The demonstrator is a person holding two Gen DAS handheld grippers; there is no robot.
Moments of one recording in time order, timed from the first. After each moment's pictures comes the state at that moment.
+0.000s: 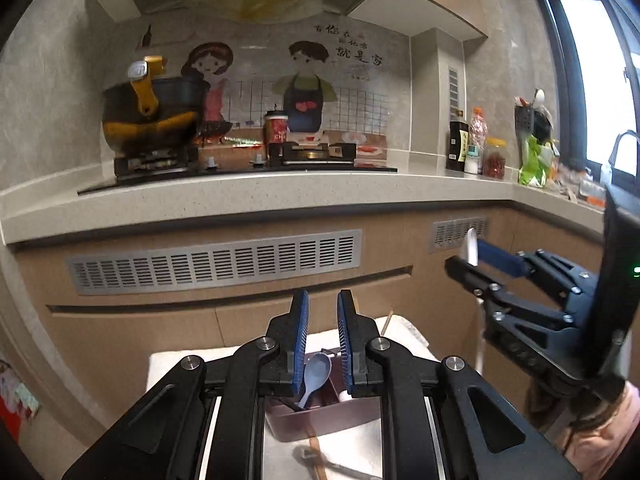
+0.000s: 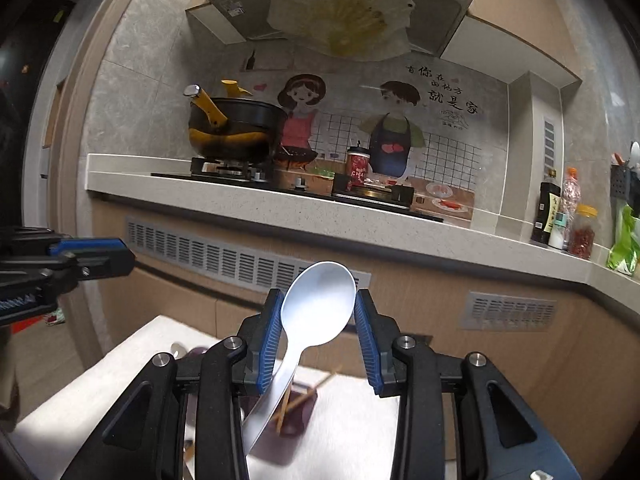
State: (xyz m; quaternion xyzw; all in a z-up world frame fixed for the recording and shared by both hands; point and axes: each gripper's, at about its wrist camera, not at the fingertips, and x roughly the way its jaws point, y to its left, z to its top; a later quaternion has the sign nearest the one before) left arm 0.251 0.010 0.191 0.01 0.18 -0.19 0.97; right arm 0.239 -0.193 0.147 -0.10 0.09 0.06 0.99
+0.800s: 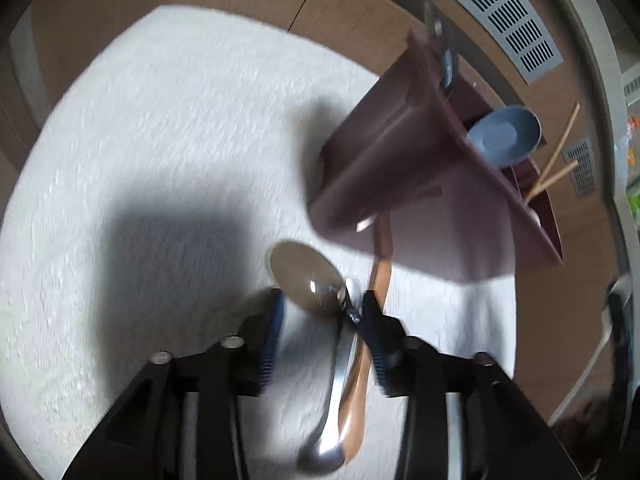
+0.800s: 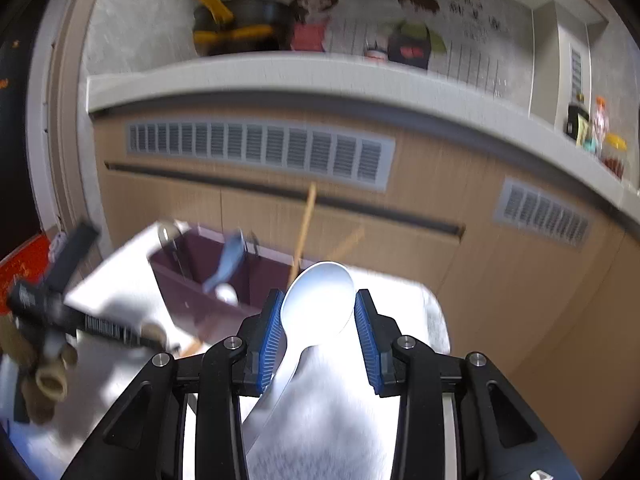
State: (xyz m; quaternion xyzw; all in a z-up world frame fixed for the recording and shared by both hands) left arm 0.350 0.050 -0.047 -0.21 0.55 -0.09 0.81; right arm 0.257 -0.216 0.037 -0.10 0.24 0.08 0.96
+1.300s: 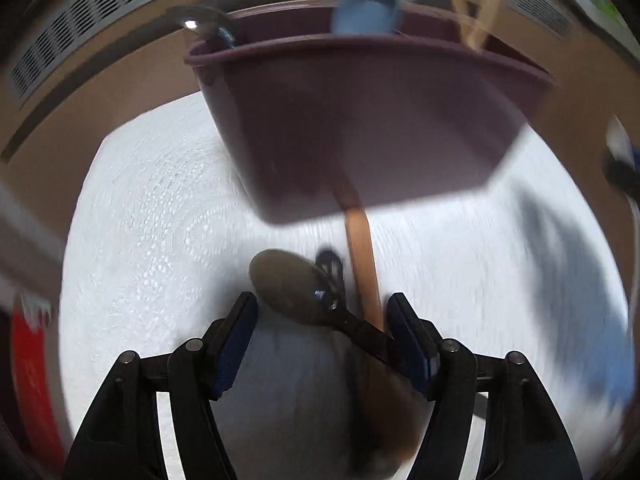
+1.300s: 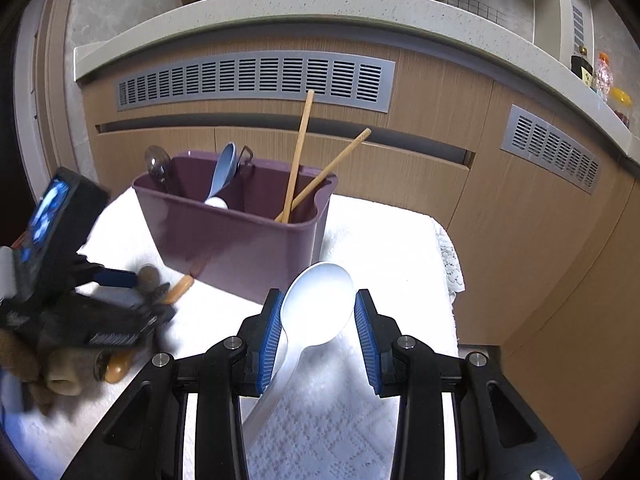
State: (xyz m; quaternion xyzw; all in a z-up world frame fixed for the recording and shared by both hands) left arm 0.296 -0.021 -0.050 0.10 0.50 -0.12 0.85; right arm 0.255 -0.223 -0.013 -0.09 0.31 0.07 0.94
